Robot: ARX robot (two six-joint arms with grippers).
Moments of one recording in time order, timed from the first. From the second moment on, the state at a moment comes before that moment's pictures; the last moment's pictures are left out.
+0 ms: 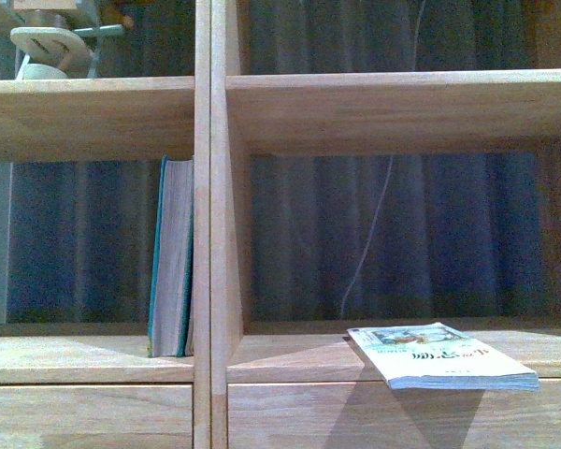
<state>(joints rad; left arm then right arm) 0.00 0.00 0.01 0.00 0.00 0.00 0.10 0.05 0.01 0.24 0.25 -0.12</state>
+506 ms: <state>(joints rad) 0.00 0.00 0.01 0.00 0.00 0.00 0.37 0.99 0.45 0.09 0.24 0.51</state>
